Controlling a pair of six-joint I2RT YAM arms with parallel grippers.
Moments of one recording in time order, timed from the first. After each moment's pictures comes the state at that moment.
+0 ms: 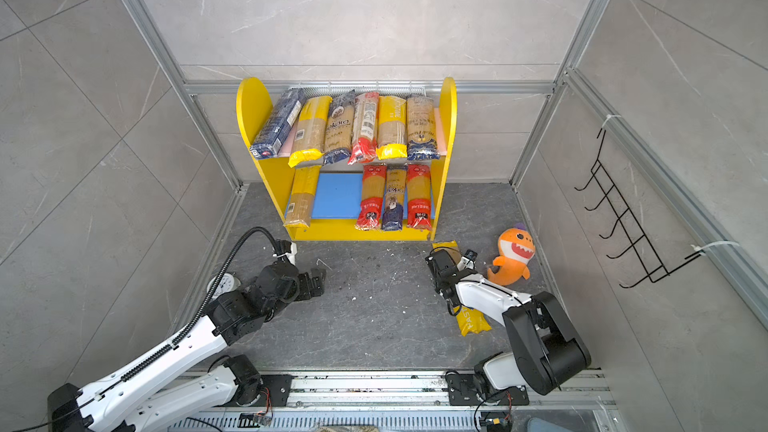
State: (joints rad) left arm -0.78 0.87 0.72 -0.59 -0.36 -0.70; right arm 0.42 1.45 0.64 -0.42 0.48 0.90
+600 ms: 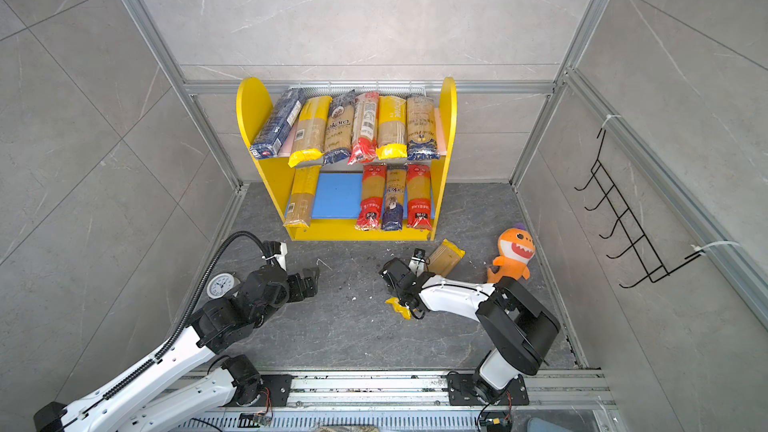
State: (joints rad) left arm -0.78 0.75 0.71 -0.63 -0.39 -0.70; right arm 0.82 1.60 0.81 -0.36 0.45 0.97
